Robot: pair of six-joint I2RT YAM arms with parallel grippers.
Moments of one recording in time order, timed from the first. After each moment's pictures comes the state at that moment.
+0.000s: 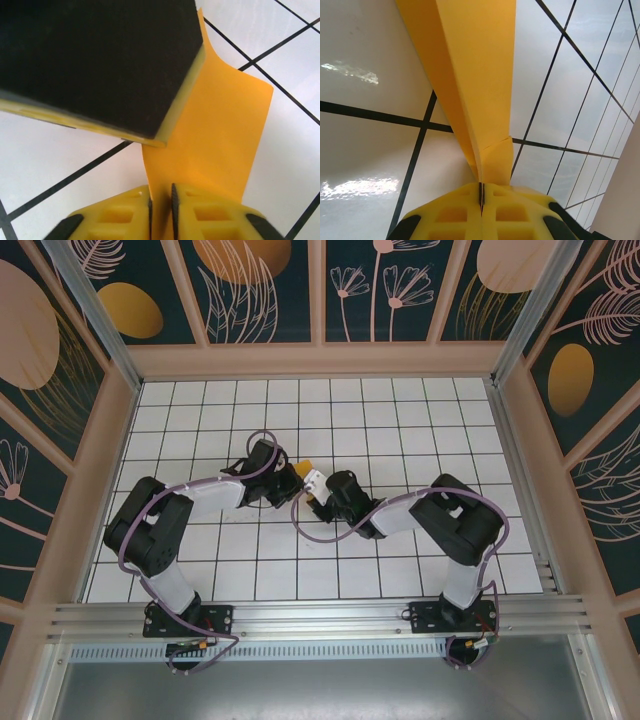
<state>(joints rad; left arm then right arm) -0.54 1.71 0.87 -0.04 0.33 -1.16 0.85 1.83 0.73 0.50 0.00 -0.19</state>
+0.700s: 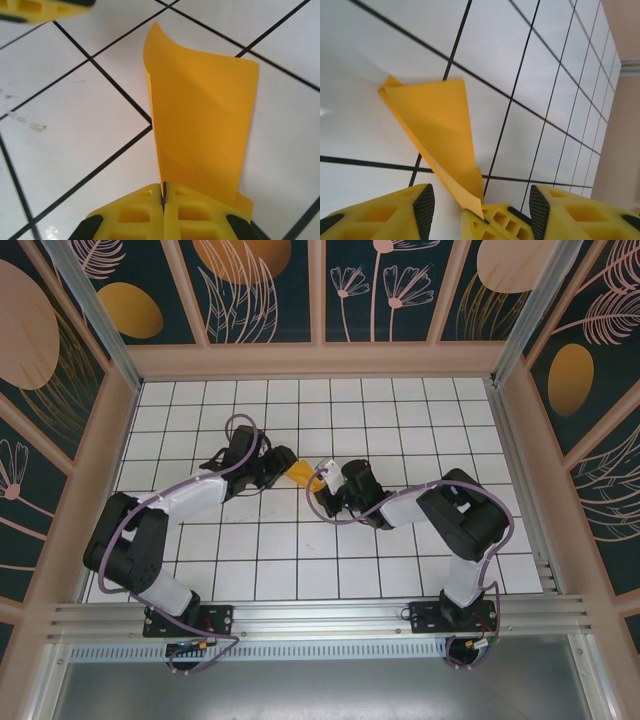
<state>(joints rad) -0.46 1.57 0.89 -0.07 0.25 -1.11 0.72 1.82 0.72 0.51 -0.27 0.01</state>
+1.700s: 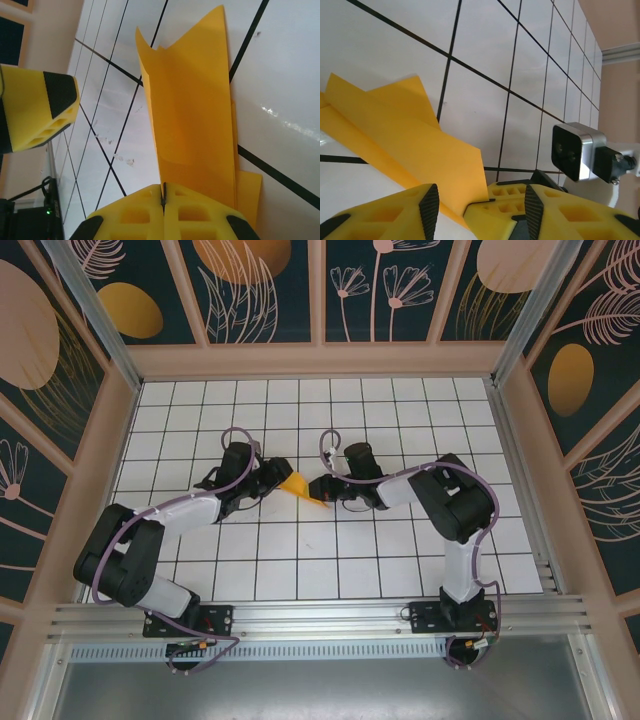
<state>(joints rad) -0.45 1.50 0.69 0.17 0.27 -1.02 0.61 1.96 0.88 0.45 -0.71 0.64</state>
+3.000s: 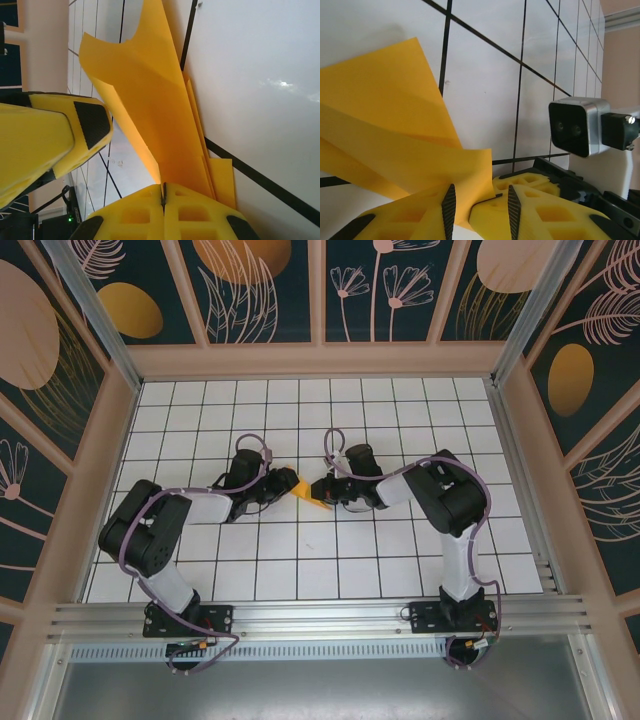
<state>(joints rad) -0.45 1.70 0.66 0.39 0.39 -1.00 0.59 2.03 0.90 0.45 -0.76 0.77</state>
